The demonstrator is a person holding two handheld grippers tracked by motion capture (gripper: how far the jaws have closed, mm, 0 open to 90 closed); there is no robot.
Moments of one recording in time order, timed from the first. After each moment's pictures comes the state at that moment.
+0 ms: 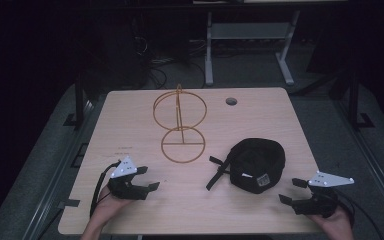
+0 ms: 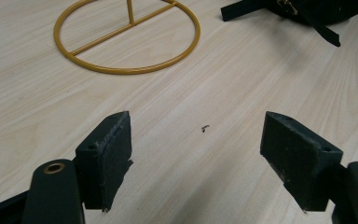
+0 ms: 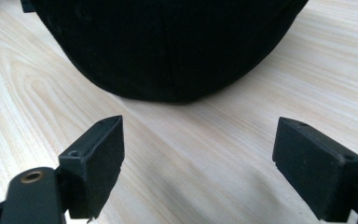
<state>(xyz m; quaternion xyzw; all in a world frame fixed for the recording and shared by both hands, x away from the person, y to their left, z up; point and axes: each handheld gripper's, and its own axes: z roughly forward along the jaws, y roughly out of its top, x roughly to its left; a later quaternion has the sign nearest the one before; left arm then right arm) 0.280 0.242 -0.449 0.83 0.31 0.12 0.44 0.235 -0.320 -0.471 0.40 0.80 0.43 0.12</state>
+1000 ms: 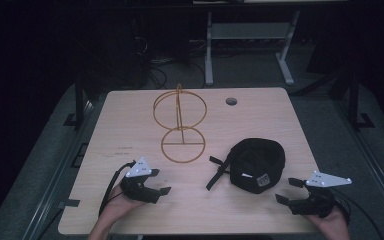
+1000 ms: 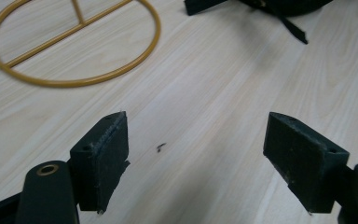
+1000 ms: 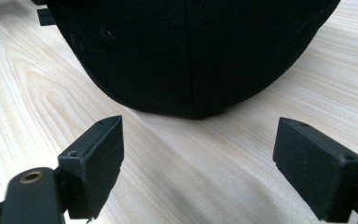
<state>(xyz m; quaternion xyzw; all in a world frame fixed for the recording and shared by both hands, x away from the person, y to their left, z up) 0.280 0.207 -0.445 0.86 0.28 0.09 0.41 0.235 -0.311 -0.468 0.39 0.80 0.44 0.12</state>
